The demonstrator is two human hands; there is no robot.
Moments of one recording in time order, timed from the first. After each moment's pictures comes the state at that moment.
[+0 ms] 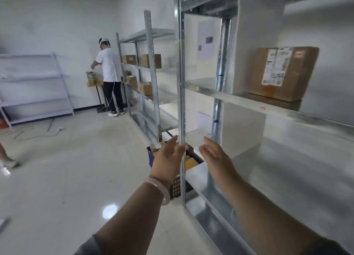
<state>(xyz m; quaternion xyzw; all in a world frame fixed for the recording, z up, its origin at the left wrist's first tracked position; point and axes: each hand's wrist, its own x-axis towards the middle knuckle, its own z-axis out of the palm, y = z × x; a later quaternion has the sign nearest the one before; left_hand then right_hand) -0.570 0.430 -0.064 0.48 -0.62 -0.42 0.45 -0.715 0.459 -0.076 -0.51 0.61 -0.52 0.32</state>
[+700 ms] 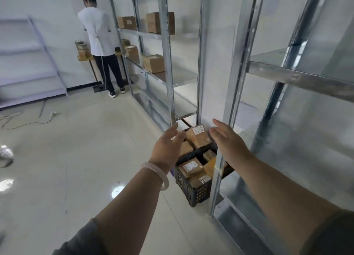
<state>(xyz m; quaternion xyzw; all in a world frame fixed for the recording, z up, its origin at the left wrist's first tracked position) -0.464 -0.012 -0.121 0.52 -0.62 -0.43 0.38 -0.634 0.026 -0.118 -0.53 0.67 -0.44 0.29</state>
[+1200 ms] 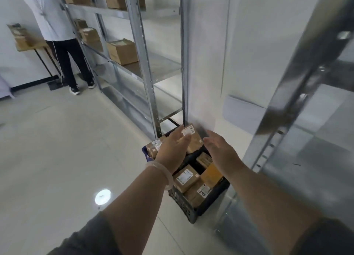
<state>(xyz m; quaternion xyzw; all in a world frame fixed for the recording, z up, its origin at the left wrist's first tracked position) -0.523 -0.291 -0.177 0.46 -0.70 -0.47 0.26 -0.650 -0.220 -0.183 -0.43 0.72 -0.43 0.34</state>
